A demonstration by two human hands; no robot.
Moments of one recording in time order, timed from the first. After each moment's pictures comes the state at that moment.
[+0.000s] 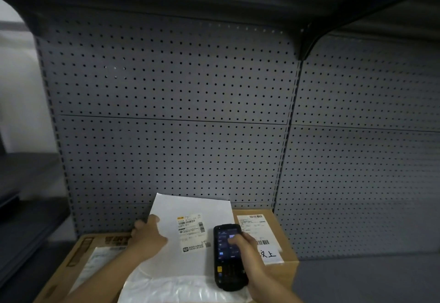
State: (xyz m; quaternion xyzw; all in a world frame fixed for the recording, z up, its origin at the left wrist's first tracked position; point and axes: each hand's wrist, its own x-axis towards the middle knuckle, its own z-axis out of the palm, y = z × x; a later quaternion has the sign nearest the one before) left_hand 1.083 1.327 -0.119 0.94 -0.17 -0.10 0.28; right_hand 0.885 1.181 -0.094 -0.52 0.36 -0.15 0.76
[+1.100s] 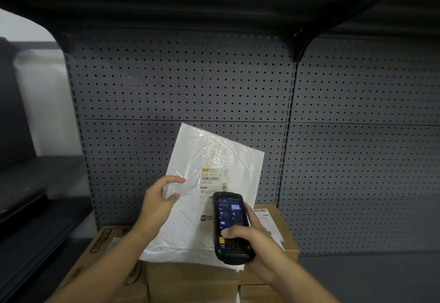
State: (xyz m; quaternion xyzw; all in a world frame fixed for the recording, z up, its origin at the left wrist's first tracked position) left_hand 1.013 1.343 -0.041 0.67 -0.33 0.04 0.66; right_hand 0.829 1.199 -0.045 -0.57 0.11 -0.10 0.81
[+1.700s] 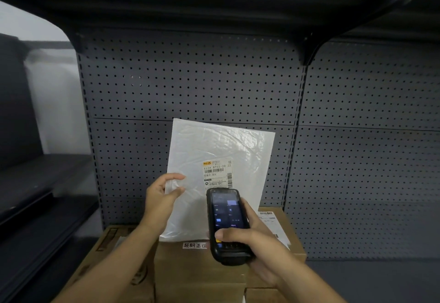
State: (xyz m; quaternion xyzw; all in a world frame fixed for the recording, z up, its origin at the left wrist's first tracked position) left_hand 1.029 1.345 -0.040 0.62 -0.27 0.05 0.74; right_hand 0.831 1.227 -0.019 -0.63 0.07 -0.08 0.77
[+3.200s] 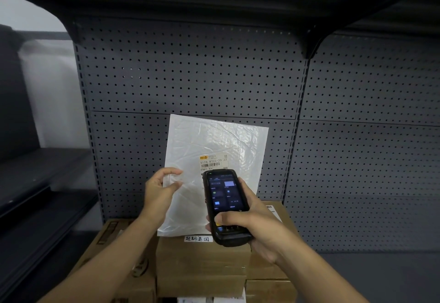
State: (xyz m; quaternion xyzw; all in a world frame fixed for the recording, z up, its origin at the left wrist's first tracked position) left_hand 1.045 1.346 -0.049 0.61 -0.26 0.05 0.75; right_hand 0.839 1.232 -0.001 -0.68 0.08 -0.11 0.72
